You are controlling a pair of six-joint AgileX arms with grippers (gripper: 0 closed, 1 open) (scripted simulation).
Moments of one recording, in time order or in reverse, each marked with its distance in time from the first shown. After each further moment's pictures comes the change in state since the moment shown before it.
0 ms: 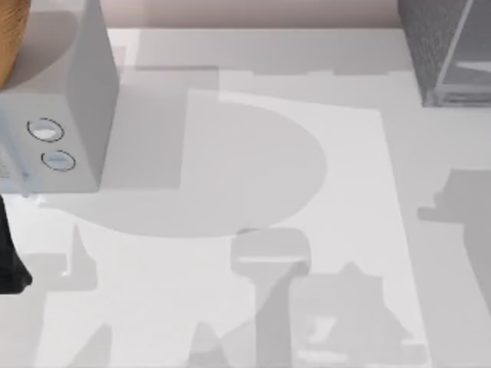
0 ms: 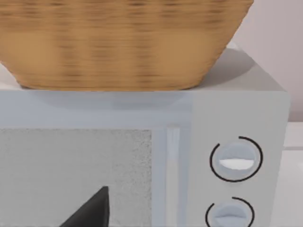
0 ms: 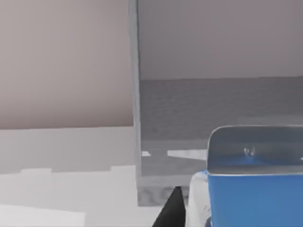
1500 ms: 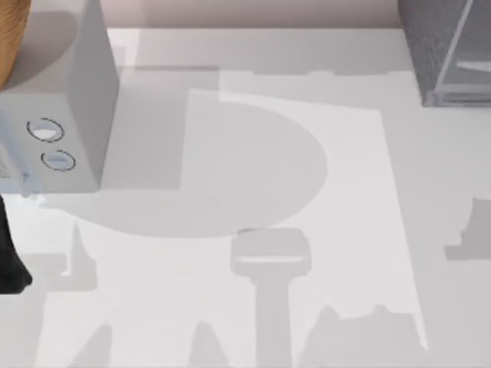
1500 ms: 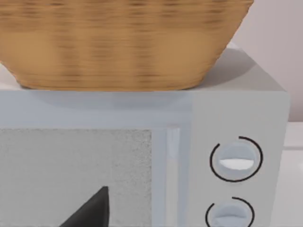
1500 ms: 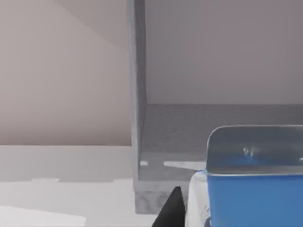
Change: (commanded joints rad) left arm 0.000 0.000 0.000 0.000 0.000 0.000; right arm -0.202 -0.389 -0.176 -0.078 -0.257 -0.035
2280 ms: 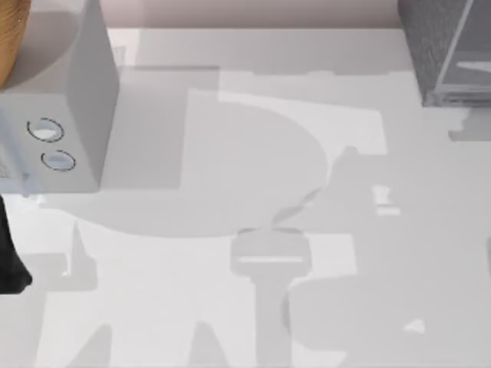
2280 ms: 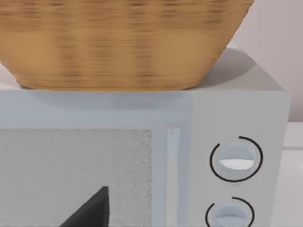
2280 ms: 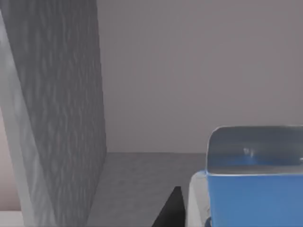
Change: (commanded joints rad) left arm 0.000 0.000 0.000 0.000 0.000 0.000; right arm -0.157 1.212 0.537 0.660 -0.140 0.006
